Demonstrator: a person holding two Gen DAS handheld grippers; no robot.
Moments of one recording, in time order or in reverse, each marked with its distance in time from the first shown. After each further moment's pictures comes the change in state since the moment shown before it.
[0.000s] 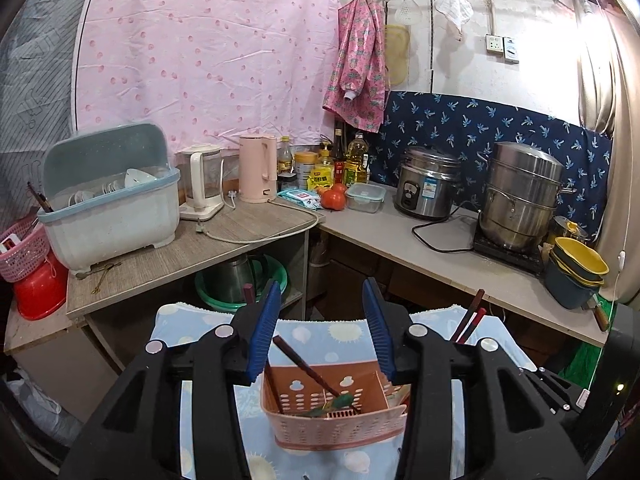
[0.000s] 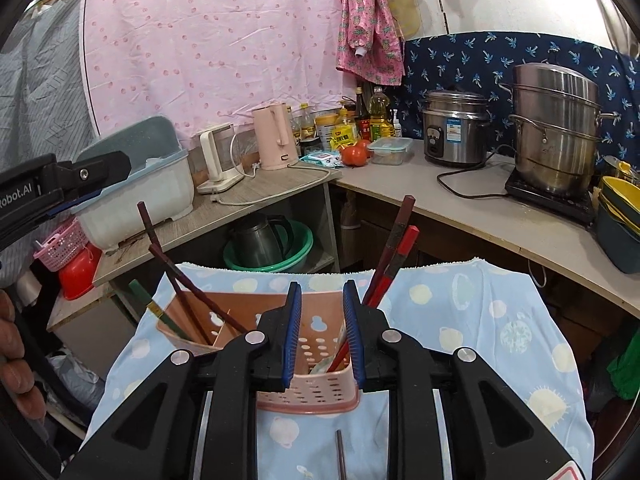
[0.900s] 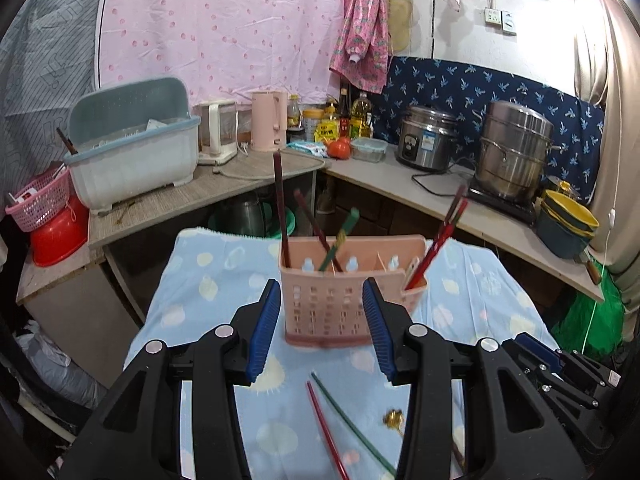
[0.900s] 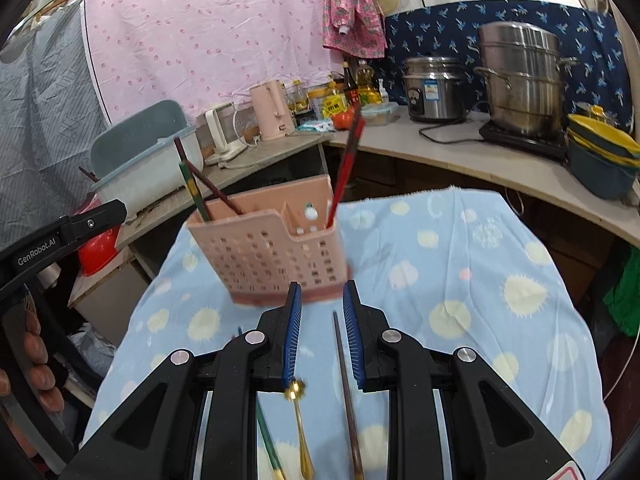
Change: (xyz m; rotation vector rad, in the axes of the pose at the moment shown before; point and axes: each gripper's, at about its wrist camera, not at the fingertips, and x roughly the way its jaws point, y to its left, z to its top) left arm -0.069 0.006 -0.100 -0.009 0.131 0.014; right arm -0.086 -0.021 -0.096 0.075 0.083 0.022
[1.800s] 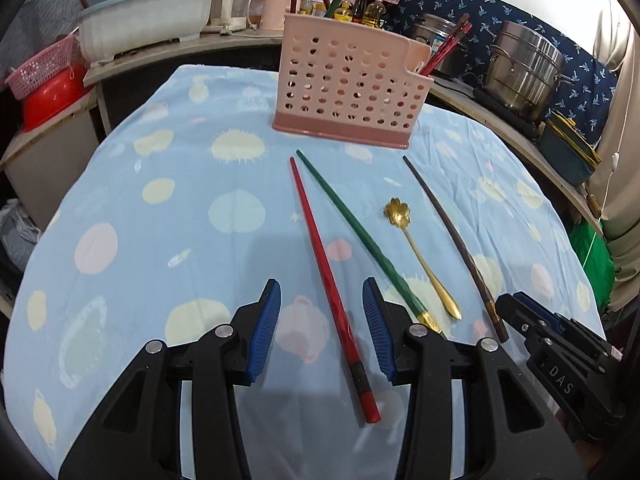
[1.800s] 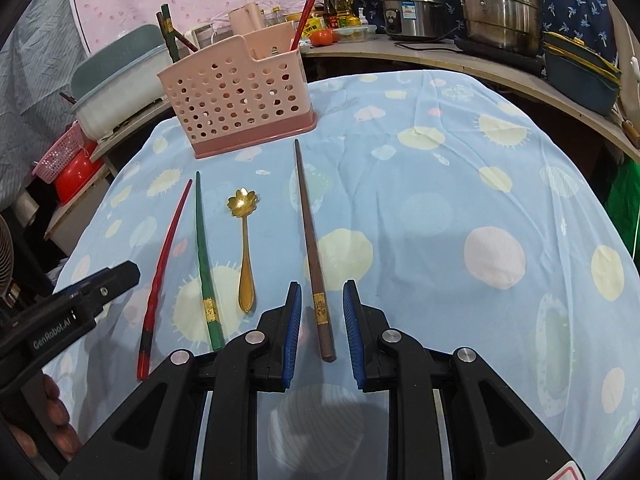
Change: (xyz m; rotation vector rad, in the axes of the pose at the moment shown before) left arm 0.011 -0.009 -0.183 -0.127 0.289 -0.039; right arm 0.008 -0.023 -0.139 0.001 0.208 -0.074
